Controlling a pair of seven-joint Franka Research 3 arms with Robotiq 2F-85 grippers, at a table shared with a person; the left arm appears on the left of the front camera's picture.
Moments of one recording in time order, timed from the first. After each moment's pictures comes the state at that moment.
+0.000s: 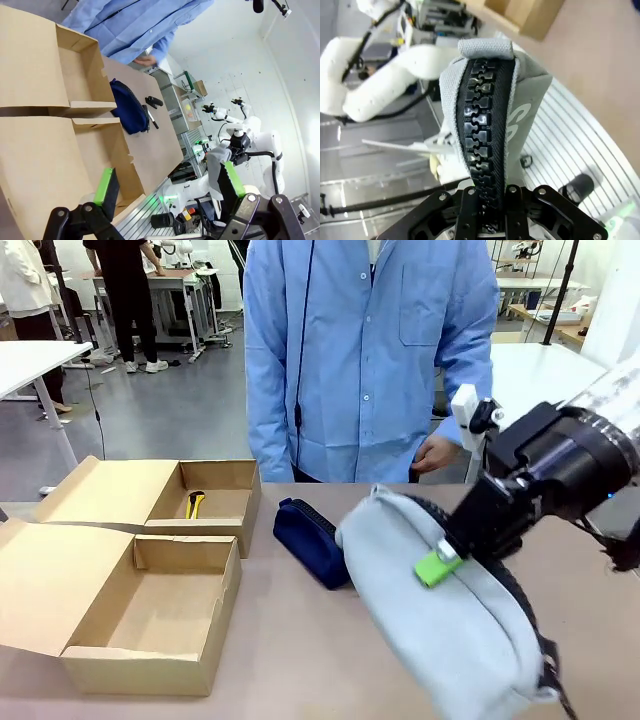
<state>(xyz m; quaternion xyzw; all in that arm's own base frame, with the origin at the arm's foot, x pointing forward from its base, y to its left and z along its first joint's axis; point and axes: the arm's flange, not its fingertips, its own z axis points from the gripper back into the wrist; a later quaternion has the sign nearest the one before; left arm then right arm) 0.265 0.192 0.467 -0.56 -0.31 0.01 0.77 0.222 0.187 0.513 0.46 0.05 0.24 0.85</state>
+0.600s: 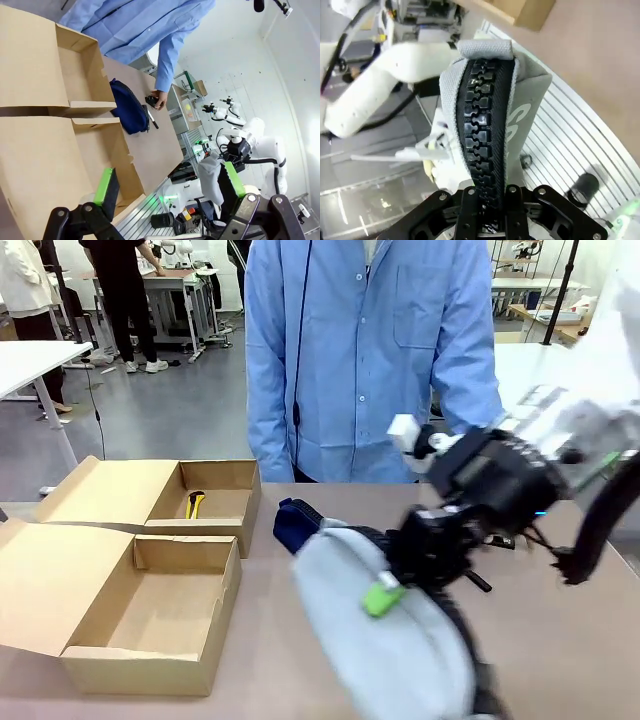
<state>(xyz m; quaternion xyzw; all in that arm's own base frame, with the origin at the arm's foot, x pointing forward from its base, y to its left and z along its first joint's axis) 0.265 0.192 0.467 -0.56 -0.31 0.01 0.77 0.214 0.271 0.503 0.41 0.07 0.23 0.88</state>
